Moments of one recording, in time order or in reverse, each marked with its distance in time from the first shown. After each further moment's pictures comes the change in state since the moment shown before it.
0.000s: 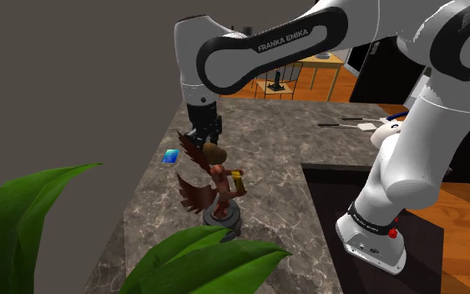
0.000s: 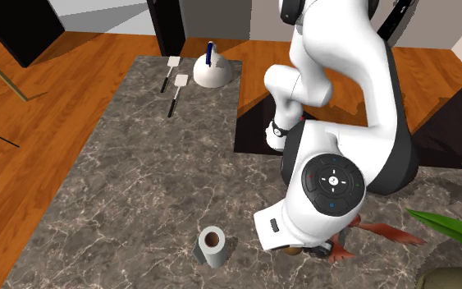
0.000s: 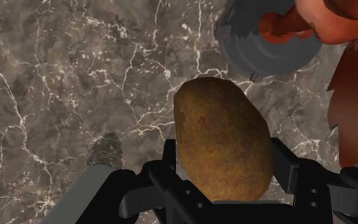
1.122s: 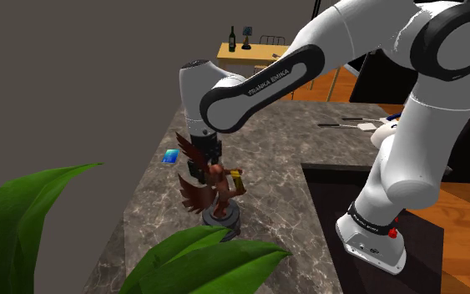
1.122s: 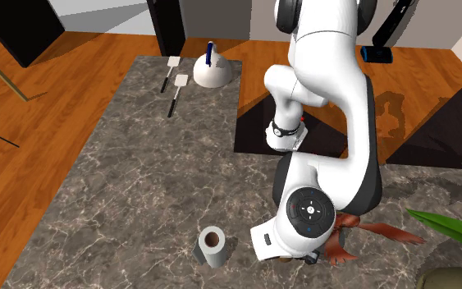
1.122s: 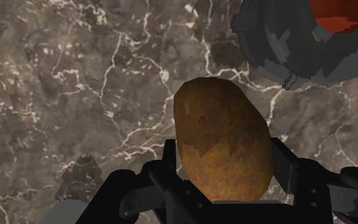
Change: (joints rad) arm 0.007 0.084 0.002 -0.139 -0.022 0.219 0.005
